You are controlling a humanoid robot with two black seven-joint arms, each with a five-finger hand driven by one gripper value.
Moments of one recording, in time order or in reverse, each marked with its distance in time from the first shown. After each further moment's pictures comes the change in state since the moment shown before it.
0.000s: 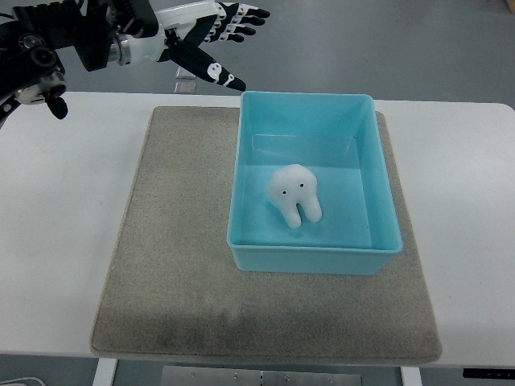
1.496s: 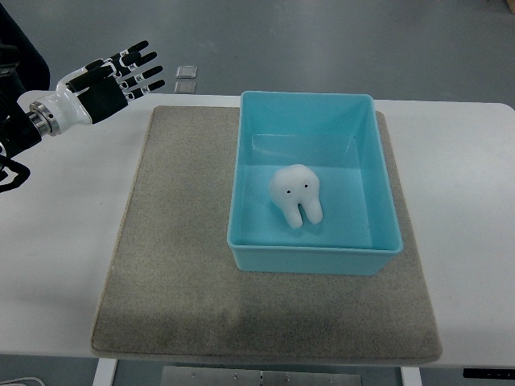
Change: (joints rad) left arm 0.329 0.060 -0.023 0.154 -1.095 -0.143 0.172; right arm 0.000 0.000 0.006 0.012 -0.001 0.010 0.000
